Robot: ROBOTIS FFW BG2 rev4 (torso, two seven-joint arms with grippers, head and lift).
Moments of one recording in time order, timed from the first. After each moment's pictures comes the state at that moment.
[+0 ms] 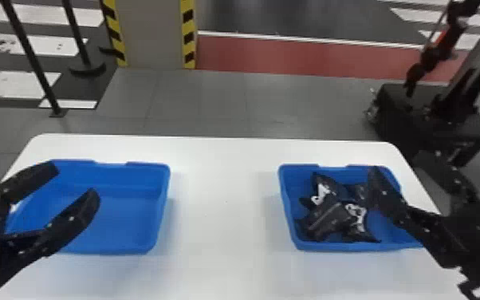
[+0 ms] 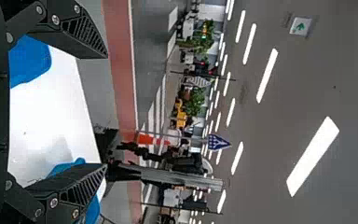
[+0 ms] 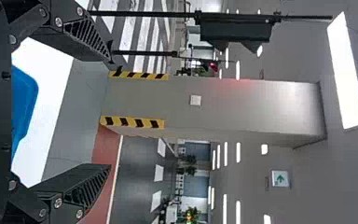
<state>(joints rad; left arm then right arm) 0.51 0.00 0.42 -2.28 0.28 0.24 -0.89 0.58 -0.05 -0.34 -2.30 -0.20 0.09 0.54</state>
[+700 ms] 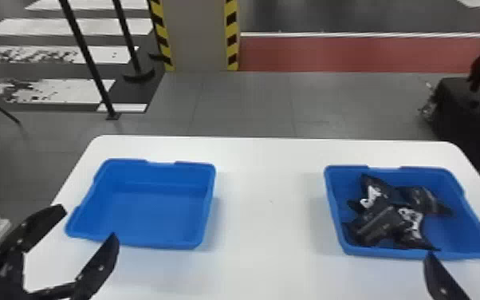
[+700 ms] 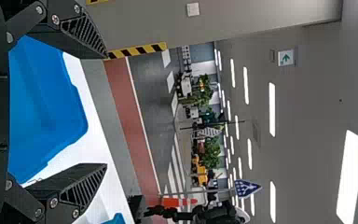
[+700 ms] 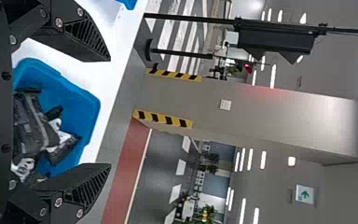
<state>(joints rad) 0.82 0.00 0.42 -2.27 0.17 -0.18 -0.66 0.97 0.00 -0.28 -2.41 -0.04 -0.11 0.47</state>
